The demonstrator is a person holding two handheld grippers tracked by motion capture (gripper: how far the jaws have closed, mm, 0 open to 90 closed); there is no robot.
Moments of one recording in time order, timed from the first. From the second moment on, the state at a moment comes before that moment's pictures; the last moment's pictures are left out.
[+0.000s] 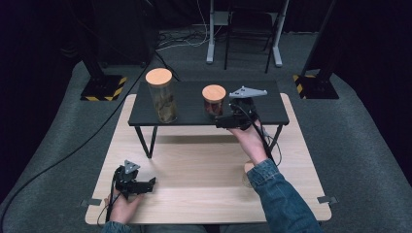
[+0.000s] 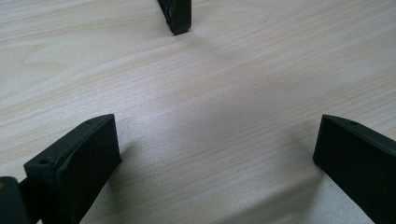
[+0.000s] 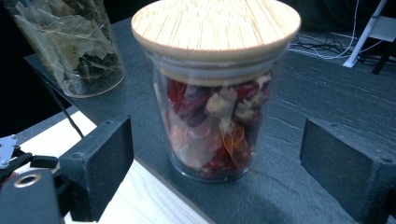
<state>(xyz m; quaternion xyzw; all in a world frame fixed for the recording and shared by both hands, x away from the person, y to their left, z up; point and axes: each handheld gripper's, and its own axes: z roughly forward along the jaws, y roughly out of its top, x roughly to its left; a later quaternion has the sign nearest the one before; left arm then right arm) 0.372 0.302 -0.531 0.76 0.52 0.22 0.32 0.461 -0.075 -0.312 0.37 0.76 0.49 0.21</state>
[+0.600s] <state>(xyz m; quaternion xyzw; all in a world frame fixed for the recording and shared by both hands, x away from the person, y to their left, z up) 0.372 0.302 -0.531 0.76 0.52 0.22 0.32 0.435 -0.095 -0.320 0.37 0.75 0.51 0.21</state>
